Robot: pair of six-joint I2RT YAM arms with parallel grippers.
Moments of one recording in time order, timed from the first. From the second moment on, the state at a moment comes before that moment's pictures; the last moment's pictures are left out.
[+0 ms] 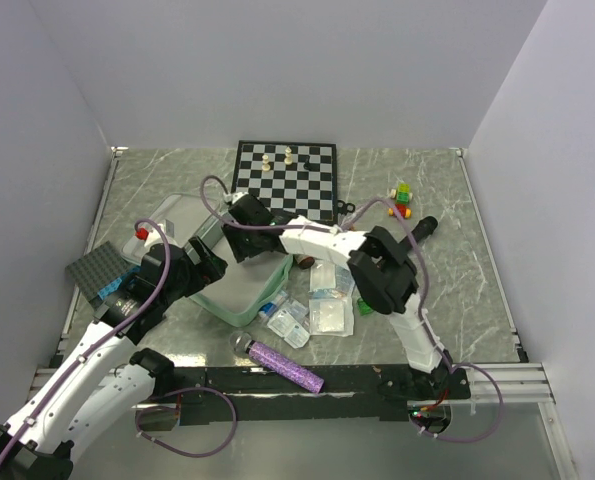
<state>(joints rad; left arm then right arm) -0.48 0.68 0.66 -0.59 -0.20 -0.86 0.90 2.19 1.74 -0.40 0.07 0.33</state>
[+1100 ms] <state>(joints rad) -0.48 0.66 0.66 -0.59 -0.20 -0.86 0.69 1.67 1.04 -0.21 0.10 0.41</state>
